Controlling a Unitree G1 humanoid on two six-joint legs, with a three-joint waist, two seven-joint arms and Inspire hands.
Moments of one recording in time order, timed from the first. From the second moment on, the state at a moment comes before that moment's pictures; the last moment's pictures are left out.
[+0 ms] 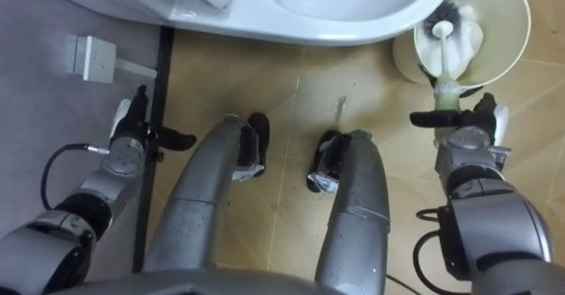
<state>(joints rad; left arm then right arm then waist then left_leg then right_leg) -0.32 0.22 -0.26 1.05 0.01 -0.04 0.30 -0.49 -0.42 0.11 1.32 0.37 -0.02 -0.35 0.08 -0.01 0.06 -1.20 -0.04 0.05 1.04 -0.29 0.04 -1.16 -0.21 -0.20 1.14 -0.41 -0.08</state>
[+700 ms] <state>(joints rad) -0.32 0.27 -0.30 1.03 -0.08 -0.04 0.28 -0.50 -0.43 0.25 1.33 0.56 0.00 -0.22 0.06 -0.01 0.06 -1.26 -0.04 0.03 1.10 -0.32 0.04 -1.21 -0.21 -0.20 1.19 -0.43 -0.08</state>
